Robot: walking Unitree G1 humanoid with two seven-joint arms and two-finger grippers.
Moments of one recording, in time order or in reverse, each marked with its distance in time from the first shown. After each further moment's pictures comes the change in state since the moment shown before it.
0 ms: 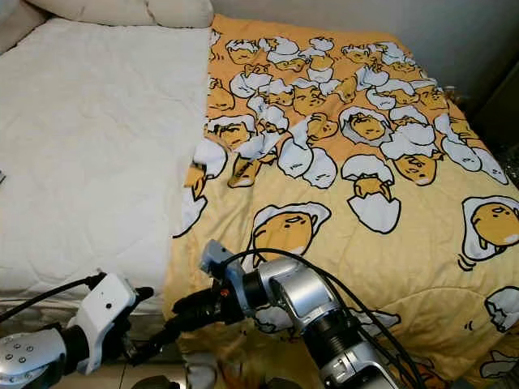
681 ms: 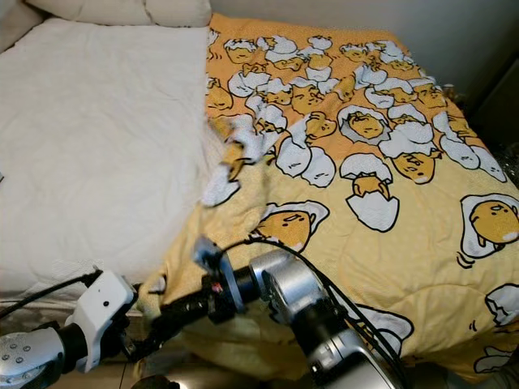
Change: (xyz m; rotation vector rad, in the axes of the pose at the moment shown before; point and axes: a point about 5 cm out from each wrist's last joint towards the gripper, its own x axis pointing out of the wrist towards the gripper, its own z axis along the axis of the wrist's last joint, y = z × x) left arm -0.002 -0.003 0.001 -0.005 -0.010 0.009; right arm 0.009 0.006 0.009 0.016 -0.021 0.194
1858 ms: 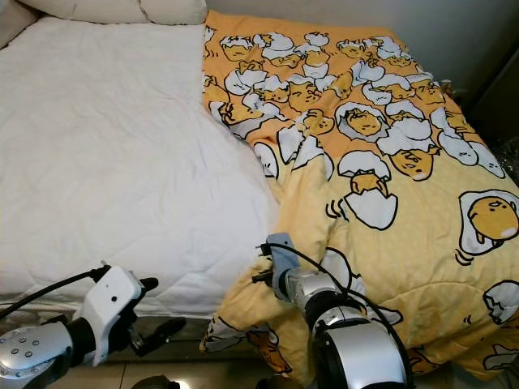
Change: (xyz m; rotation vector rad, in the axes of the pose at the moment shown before) left arm 0.005 0.002 0.009 0.024 -0.022 0.005; right arm -0.070 -0.069 -0.074 0.468 0.025 -1.255
